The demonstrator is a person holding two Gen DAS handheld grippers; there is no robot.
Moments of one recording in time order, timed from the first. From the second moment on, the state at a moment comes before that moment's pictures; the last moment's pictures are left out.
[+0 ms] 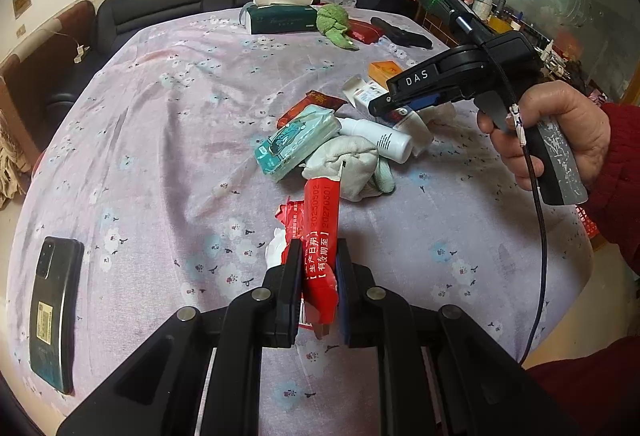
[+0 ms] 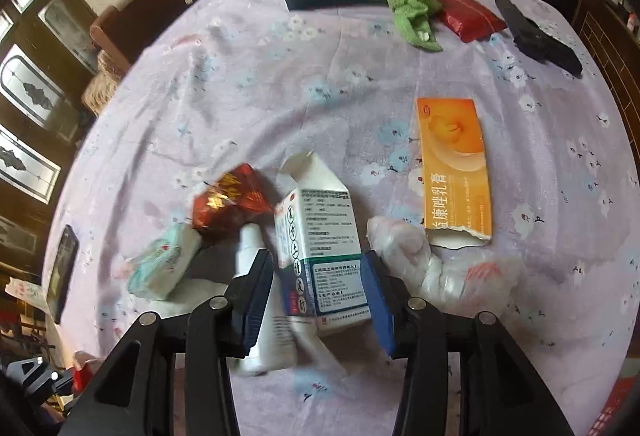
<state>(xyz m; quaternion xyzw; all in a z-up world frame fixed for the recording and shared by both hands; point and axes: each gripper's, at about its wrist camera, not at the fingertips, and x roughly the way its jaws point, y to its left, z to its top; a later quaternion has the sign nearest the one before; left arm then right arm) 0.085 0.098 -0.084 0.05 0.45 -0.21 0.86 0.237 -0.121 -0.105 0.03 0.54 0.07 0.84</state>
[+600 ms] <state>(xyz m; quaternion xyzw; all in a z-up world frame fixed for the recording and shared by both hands) 0.078 0.060 -0.073 0.07 0.44 -0.19 0.88 0.154 -0.154 -0.082 0.10 0.51 0.07 0.85</state>
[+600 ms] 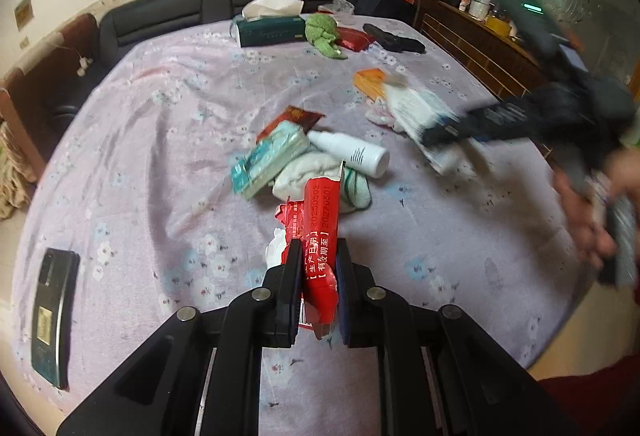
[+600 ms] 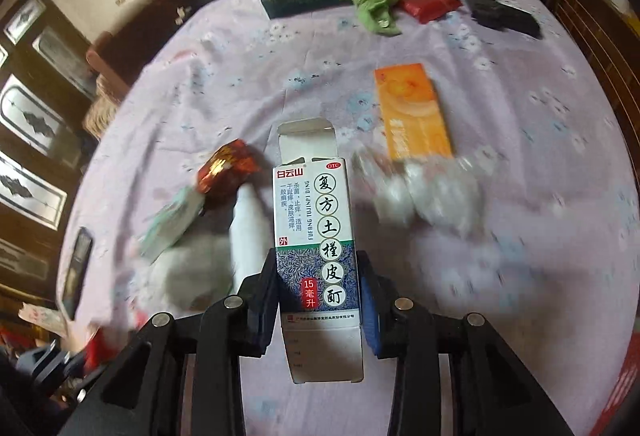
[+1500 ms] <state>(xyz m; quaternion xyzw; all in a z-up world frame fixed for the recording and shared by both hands) 0.065 -0.050 -0.038 0.13 0.39 -0.16 0.90 0.012 -0.222 -0.045 0.12 0.46 0.01 0.88</state>
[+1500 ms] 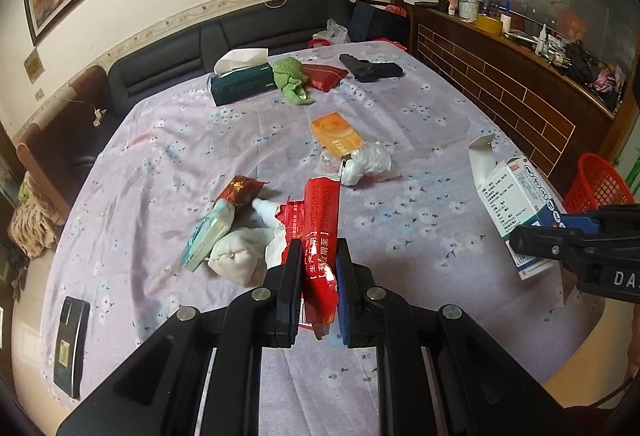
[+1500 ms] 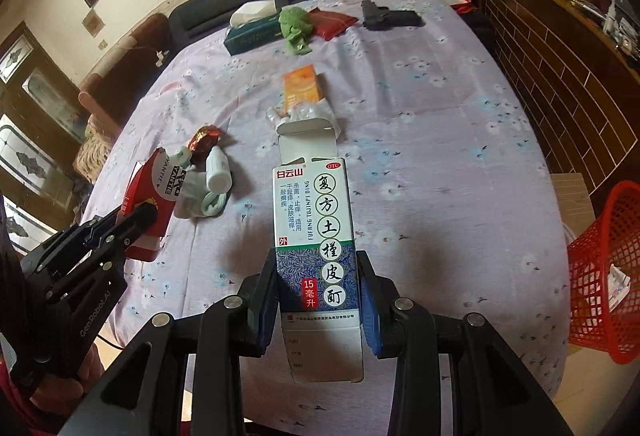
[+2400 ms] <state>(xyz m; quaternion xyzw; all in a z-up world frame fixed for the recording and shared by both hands) 0.049 -0.091 -0.016 0.17 0.35 -0.18 0.90 -0.021 -0.255 -0.022 0.14 0.42 0.00 0.89</state>
